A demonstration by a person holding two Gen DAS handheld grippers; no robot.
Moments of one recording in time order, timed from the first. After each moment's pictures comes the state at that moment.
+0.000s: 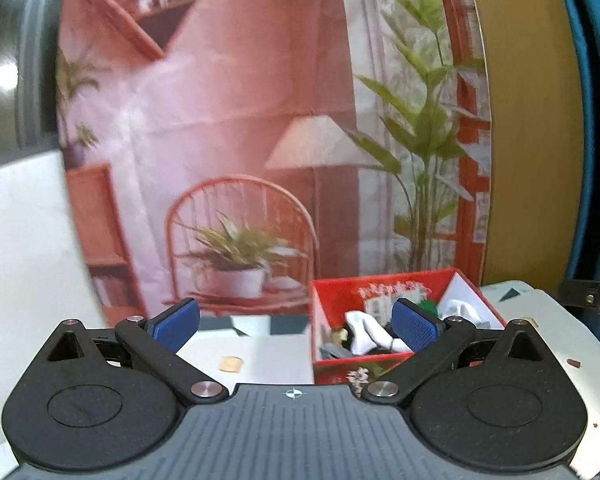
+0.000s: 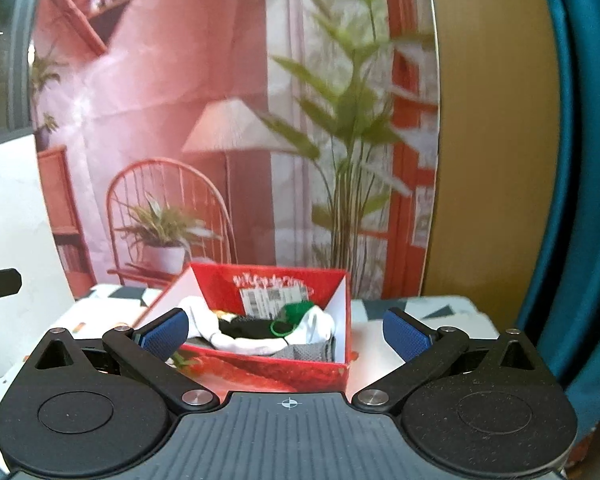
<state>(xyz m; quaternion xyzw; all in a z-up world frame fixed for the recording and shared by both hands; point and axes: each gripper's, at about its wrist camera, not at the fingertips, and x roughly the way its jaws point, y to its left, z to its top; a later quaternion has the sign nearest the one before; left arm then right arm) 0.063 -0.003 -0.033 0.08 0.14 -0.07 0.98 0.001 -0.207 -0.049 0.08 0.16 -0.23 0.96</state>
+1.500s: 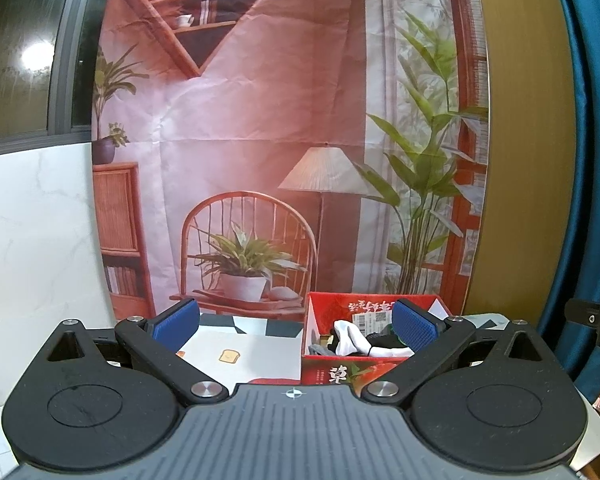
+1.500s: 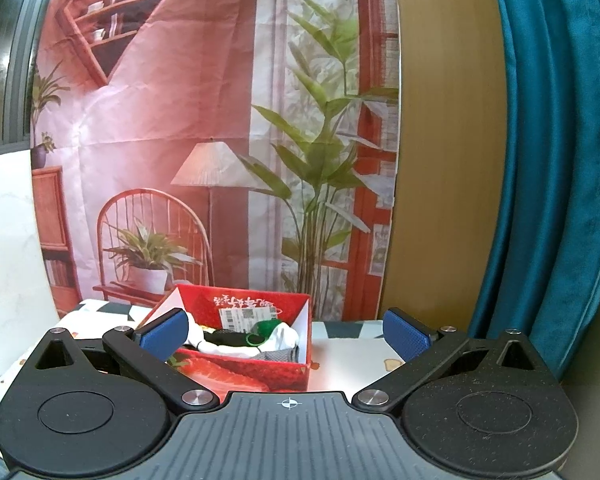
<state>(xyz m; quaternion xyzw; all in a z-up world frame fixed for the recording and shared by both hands) -0.011 0.007 -0.010 0.02 0.13 -0.06 0.99 -0.078 -0.166 -0.016 0.05 0.13 -0.27 0.95</state>
